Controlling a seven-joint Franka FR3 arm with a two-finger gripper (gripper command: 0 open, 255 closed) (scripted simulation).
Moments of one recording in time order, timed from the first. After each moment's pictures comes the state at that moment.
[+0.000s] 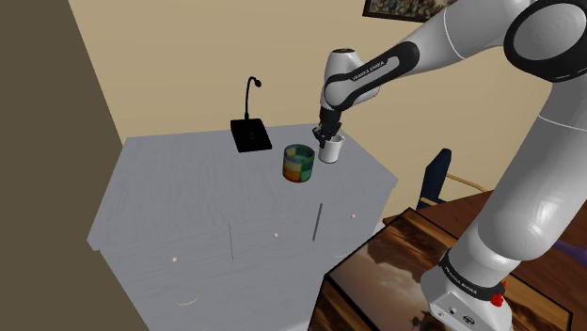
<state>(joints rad) 0.00 0.11 -0.02 -2.15 -0.10 2.33 0.06</state>
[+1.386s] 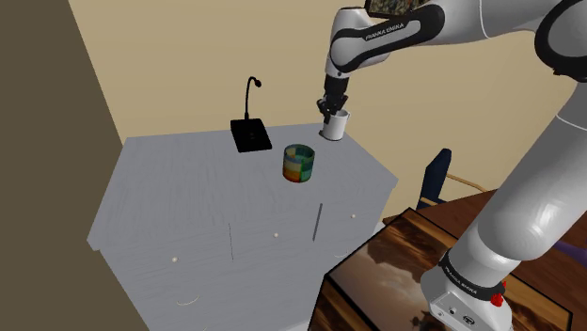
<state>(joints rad) 0.00 0.00 -0.02 -2.00 -0.09 2.08 0.04</state>
